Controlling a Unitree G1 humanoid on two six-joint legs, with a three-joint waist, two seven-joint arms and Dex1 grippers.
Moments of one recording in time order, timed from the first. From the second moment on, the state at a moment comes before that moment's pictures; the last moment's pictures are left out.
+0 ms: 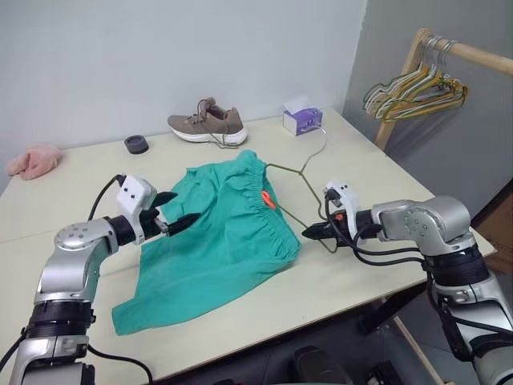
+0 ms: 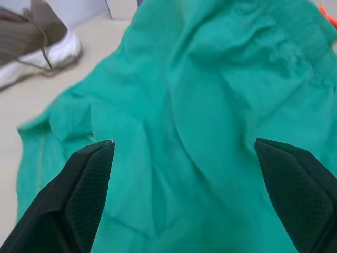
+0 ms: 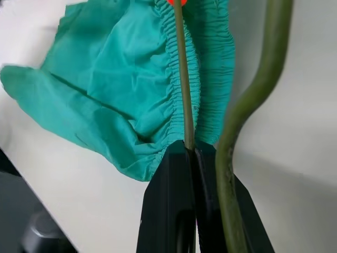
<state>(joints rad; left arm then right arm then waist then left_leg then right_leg) -0.34 0.73 0.17 0.18 -0.35 0.30 -0.92 -0.69 -0.55 0.22 -0.13 0.64 1.31 0.65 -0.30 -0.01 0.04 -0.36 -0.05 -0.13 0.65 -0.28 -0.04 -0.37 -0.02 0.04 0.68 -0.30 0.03</state>
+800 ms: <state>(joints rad) -0.53 0.86 -0.08 0.21 -0.18 0.04 -1.30 -0.65 -0.72 0.55 -0.32 0.21 0.79 0.84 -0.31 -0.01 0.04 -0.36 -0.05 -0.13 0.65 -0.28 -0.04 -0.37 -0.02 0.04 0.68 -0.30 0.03</state>
